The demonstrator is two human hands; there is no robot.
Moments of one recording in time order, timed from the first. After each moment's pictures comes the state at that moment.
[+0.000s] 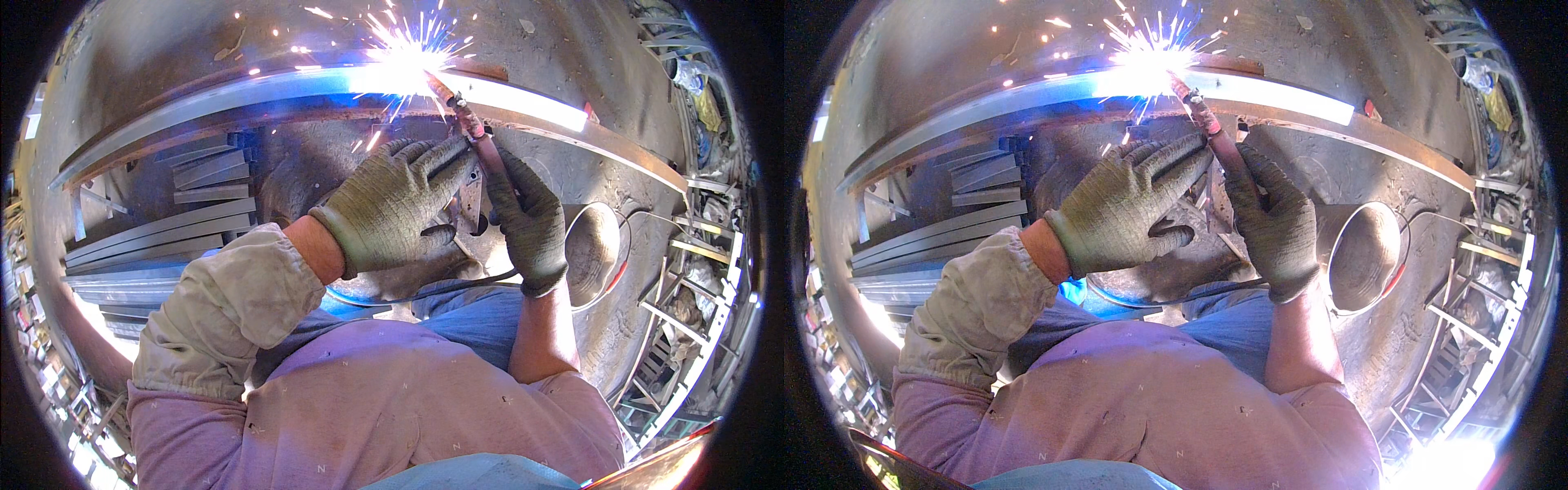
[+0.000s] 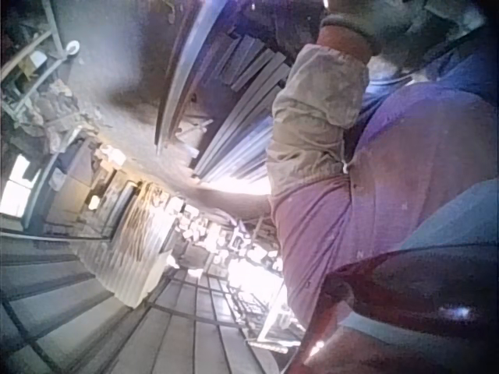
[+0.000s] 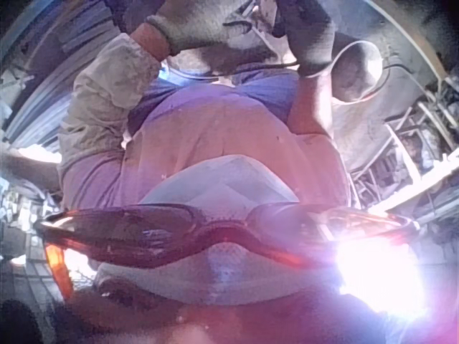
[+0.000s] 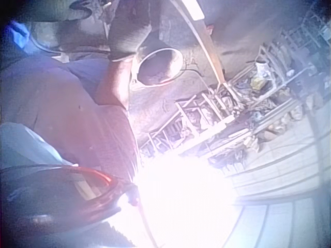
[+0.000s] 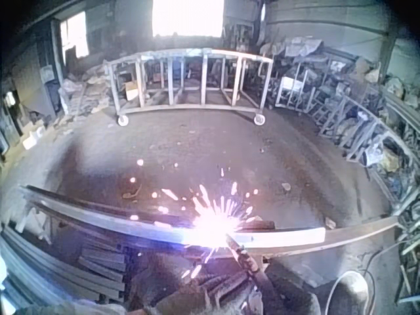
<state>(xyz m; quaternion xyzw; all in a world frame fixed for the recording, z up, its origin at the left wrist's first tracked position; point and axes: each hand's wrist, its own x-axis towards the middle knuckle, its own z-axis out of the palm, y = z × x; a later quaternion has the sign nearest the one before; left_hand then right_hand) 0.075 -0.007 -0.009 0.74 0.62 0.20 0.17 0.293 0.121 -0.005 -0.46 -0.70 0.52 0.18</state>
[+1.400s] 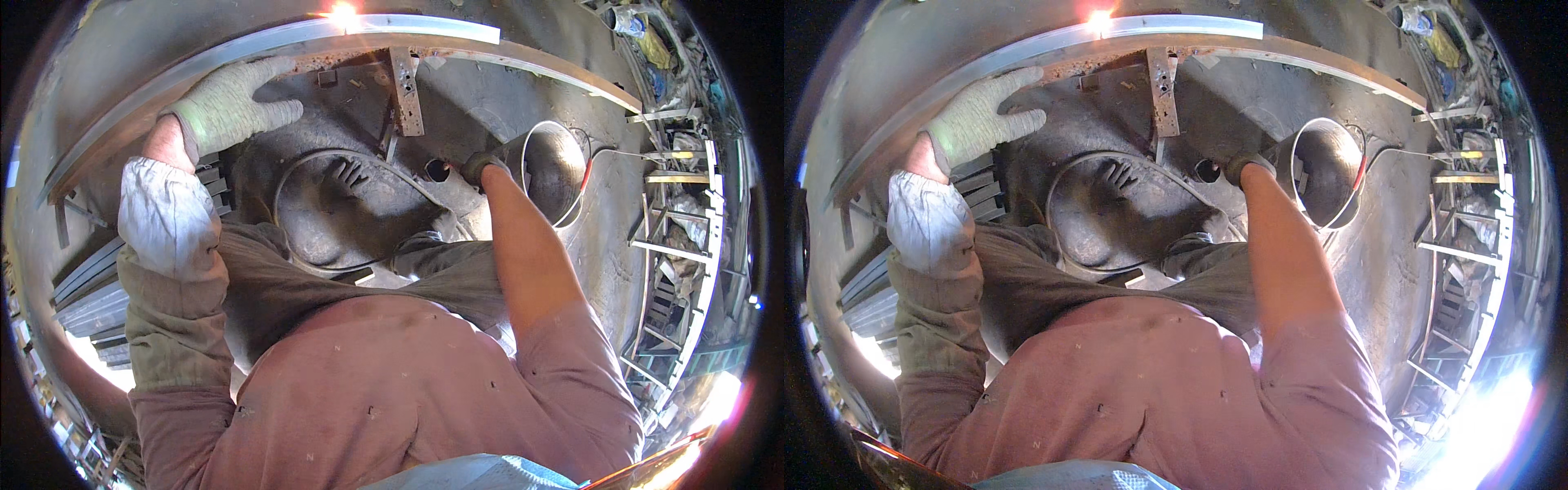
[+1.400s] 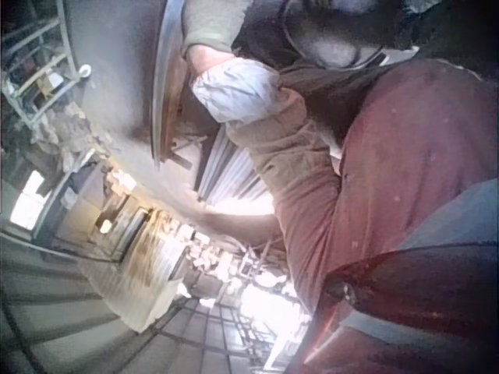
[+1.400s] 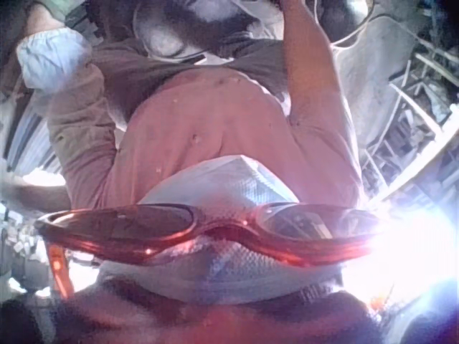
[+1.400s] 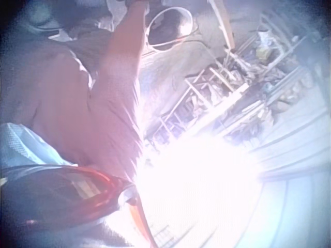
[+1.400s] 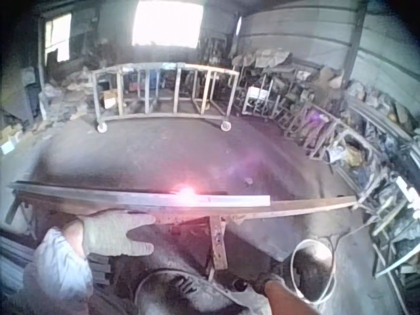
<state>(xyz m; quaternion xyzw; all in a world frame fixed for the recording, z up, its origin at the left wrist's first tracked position) 0.003 -0.088 0.046 0.64 0.72 0.15 0.22 0.465 0.187 -0.240 -0.50 -0.80 0.13 -0.31</state>
